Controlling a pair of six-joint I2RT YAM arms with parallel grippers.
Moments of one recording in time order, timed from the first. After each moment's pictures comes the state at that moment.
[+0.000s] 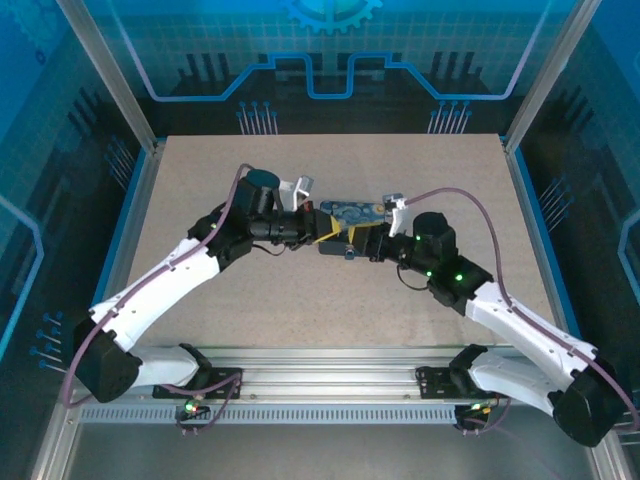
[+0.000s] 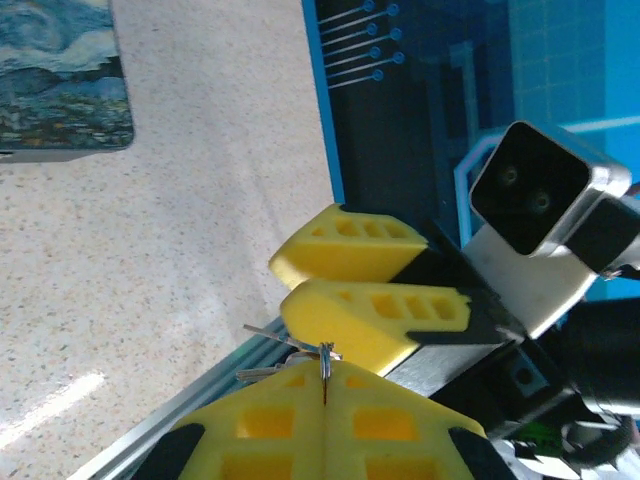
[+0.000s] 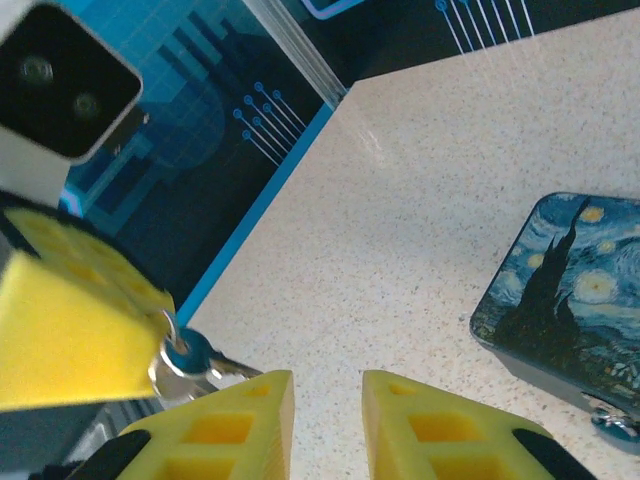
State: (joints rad) left arm -0.60 1.30 1.19 -0.38 0.59 -0.98; right arm 0.61 0.99 0.73 -0.02 -0.27 0.55
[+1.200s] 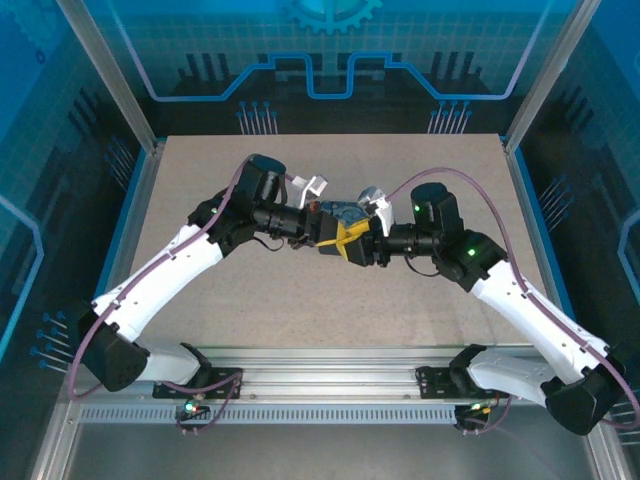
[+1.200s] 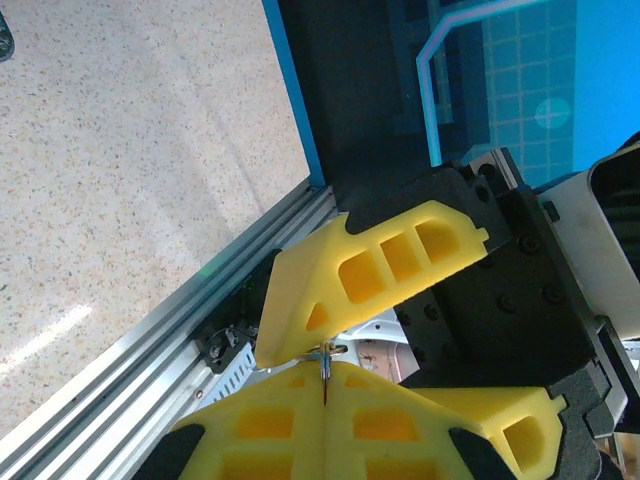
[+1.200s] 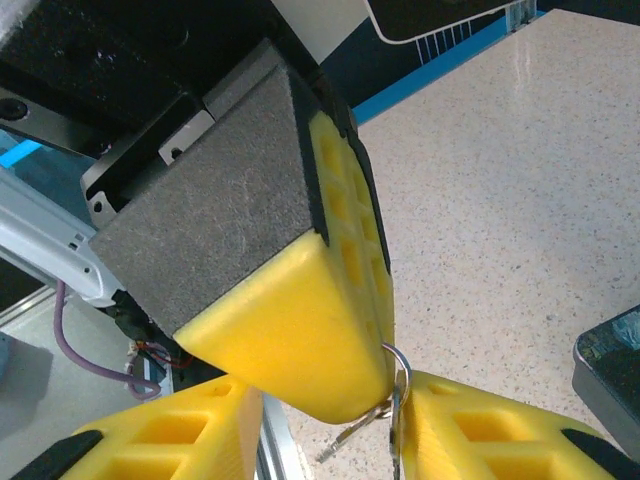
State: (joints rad) left arm -0.60 1.36 1.34 -0.58 0.81 -0.85; right arm 0.61 1.08 1.08 -0.46 -0.63 0.11
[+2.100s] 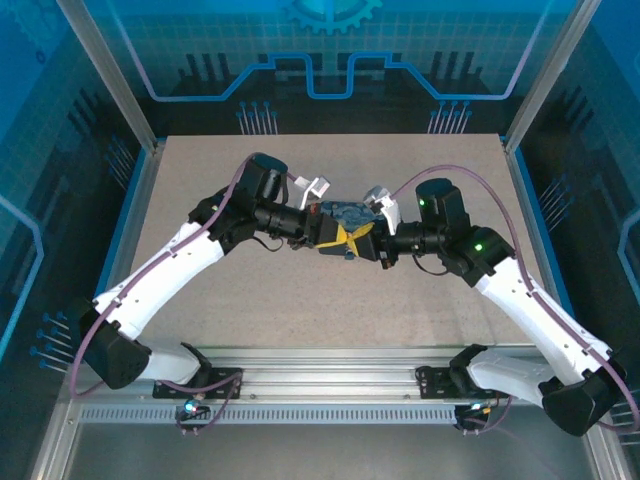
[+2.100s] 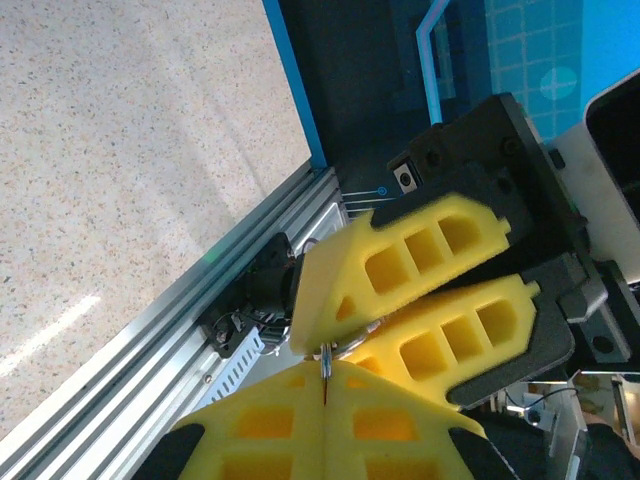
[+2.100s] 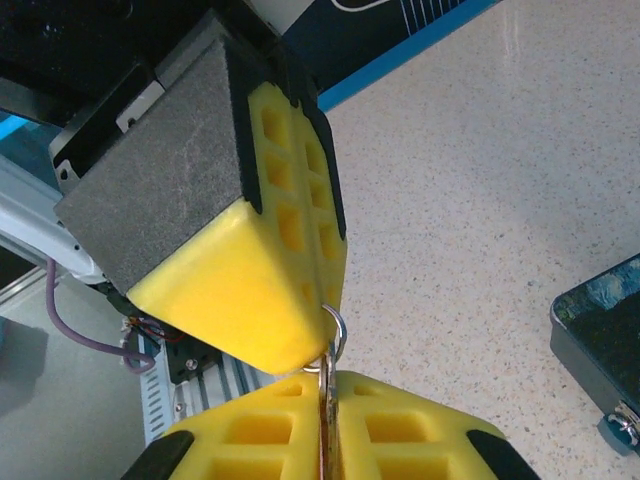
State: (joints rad) left arm -0.60 1.38 1.37 -0.63 0.84 -0.78; right arm 0.56 1.09 1.13 -0.60 -0.65 0.05
